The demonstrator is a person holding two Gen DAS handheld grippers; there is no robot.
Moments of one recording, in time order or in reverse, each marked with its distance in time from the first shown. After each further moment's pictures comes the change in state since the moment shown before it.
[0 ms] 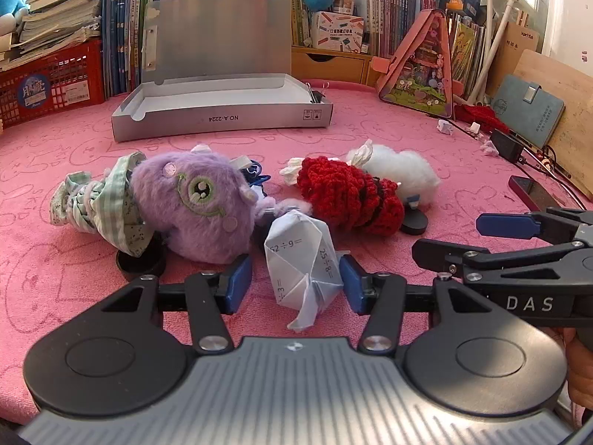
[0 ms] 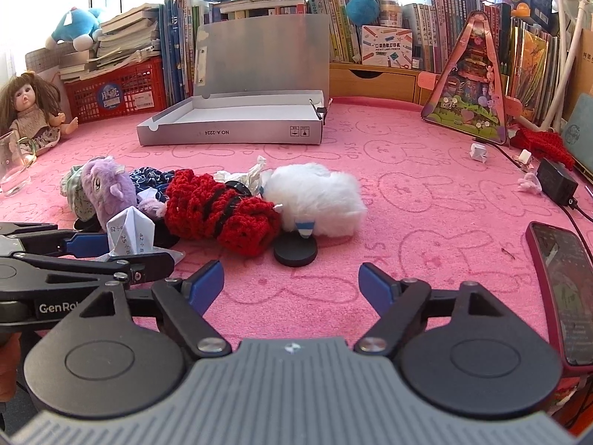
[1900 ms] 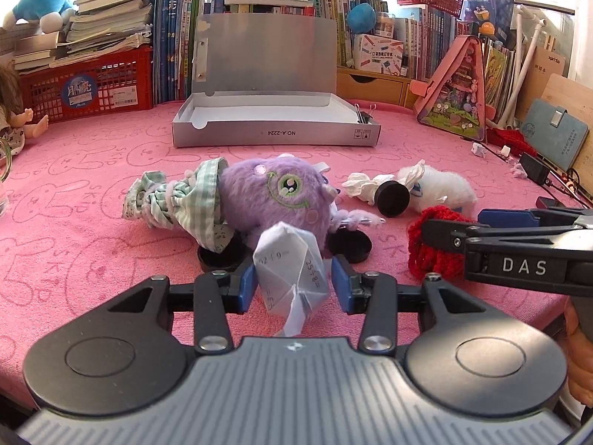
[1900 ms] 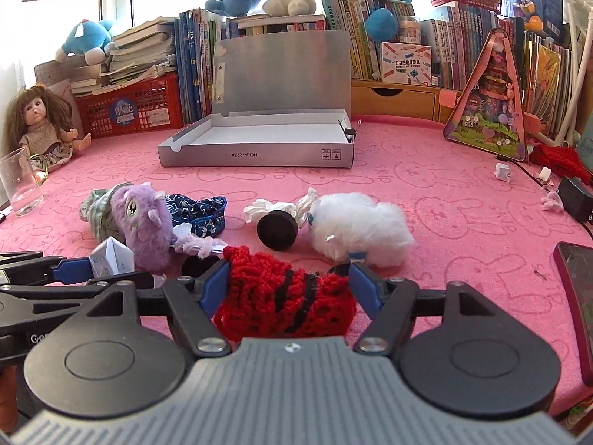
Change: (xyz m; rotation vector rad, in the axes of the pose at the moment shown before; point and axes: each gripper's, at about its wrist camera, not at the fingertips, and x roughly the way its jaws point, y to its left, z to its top) left arm -0.027 0.031 -0.009 -0.046 -0.052 0.103; right arm 0.008 0.034 0.012 0.013 -0.049 0.012
